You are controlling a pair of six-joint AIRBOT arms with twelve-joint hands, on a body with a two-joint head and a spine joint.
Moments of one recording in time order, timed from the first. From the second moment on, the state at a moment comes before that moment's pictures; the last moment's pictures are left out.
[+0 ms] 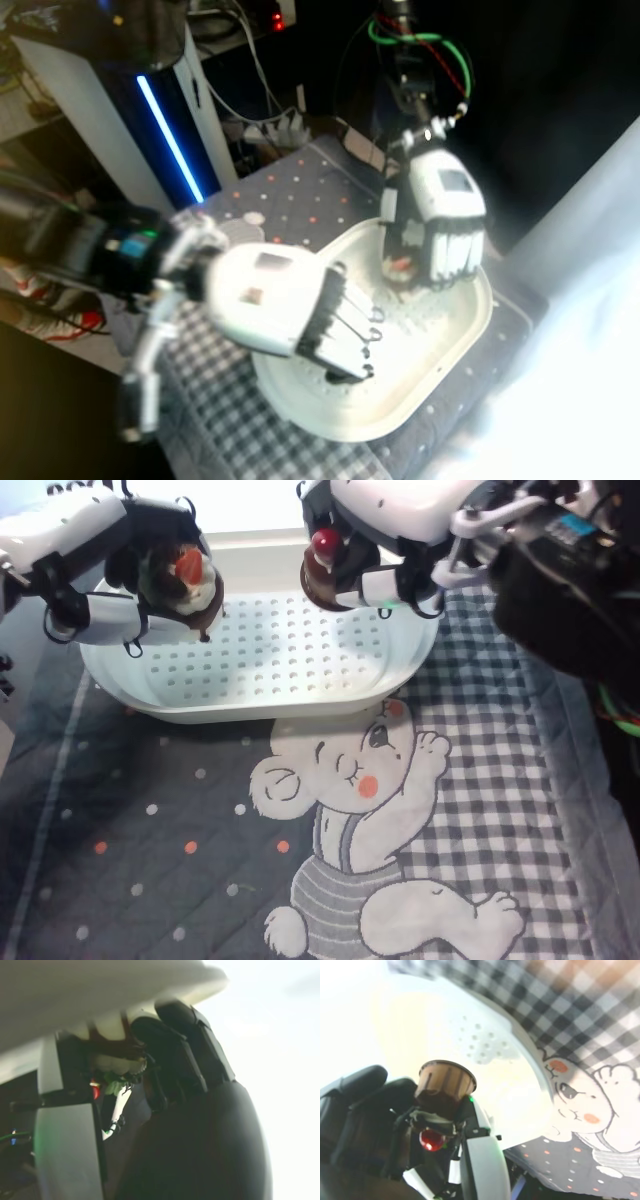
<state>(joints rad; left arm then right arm) 0.60 -1.08 1.20 -0.34 -0.61 1.25 -0.49 -1.16 1.18 0.20 0.58 -1.33</state>
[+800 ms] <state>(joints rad) 0.85 -0.80 0.83 -0.24 -0.90 1.25 -0.65 -0.90 0.85 0.06 0.78 -1.33</state>
